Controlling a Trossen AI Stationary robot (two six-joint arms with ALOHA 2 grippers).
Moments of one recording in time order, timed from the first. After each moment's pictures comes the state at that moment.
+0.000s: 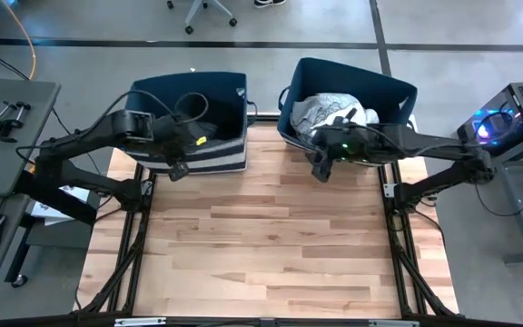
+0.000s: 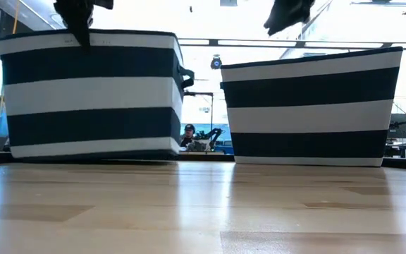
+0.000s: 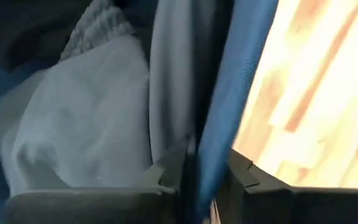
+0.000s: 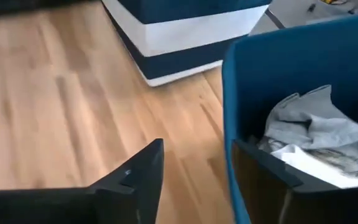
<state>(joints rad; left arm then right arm) 0.26 1.16 1.35 -1.42 -0.23 -0.13 -0.09 1.27 1.36 -0.87 0.31 0.16</state>
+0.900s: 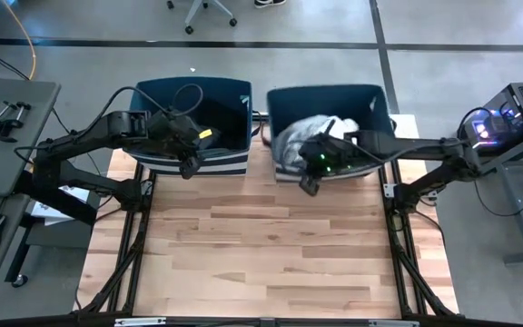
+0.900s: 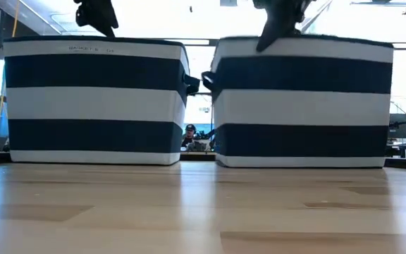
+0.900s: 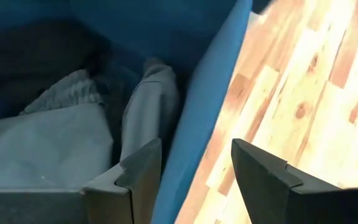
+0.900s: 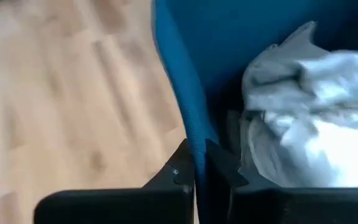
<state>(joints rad) 0.24 1.14 1.35 -1.17 -0.10 -0.27 -0.07 1.41 1.36 -0.89 0.09 0.37</state>
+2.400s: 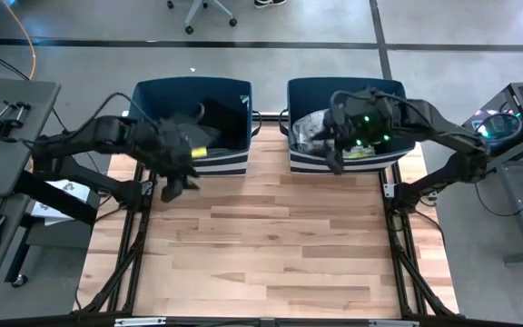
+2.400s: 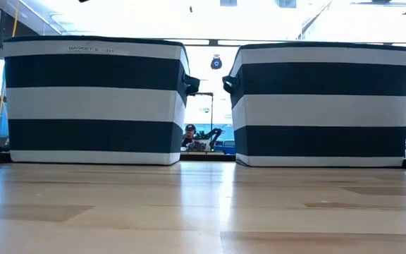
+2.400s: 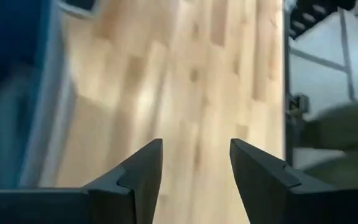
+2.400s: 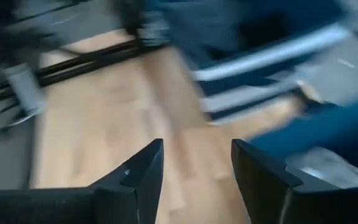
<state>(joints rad) 0.05 1.15 1.48 -1.24 0.15 -0.24 -0.13 1.36 1.79 -1.08 -0.01 0.19</state>
